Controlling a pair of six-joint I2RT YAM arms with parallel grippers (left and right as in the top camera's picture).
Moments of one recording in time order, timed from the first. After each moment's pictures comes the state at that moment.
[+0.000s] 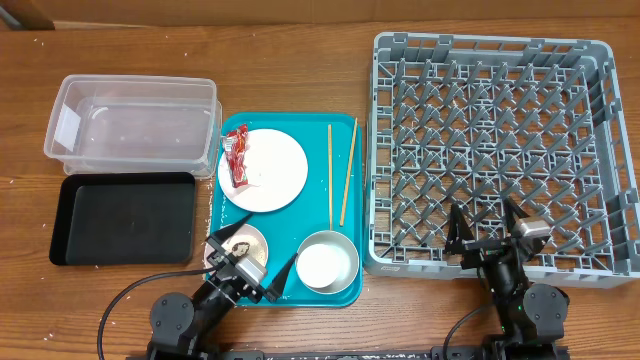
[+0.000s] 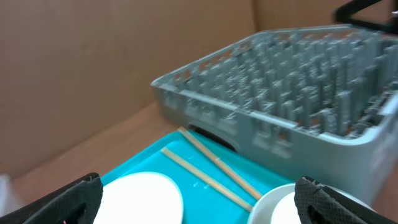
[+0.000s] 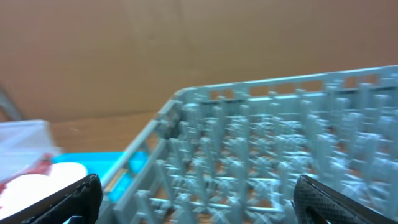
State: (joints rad) left arm -0.18 0.02 0.03 -0.05 0.56 0.25; right arm 0.05 0.01 0.02 -0.01 -0.17 0.22
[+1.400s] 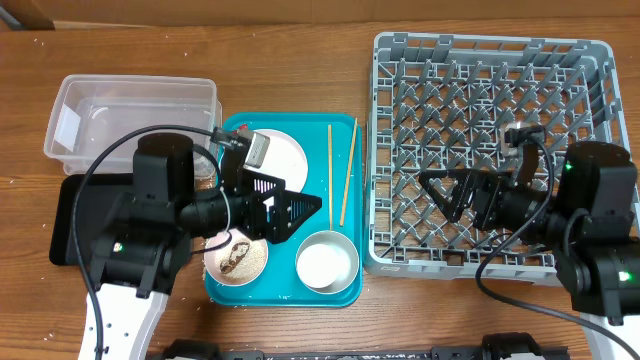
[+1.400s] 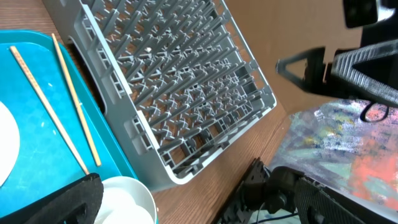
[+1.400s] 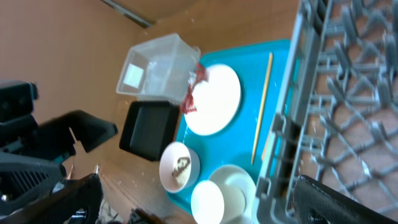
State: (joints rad) left arm -0.18 1.05 1.09 -0.79 0.86 -0.21; right arm 0.05 0.94 1.14 -0.93 -0.71 0.38
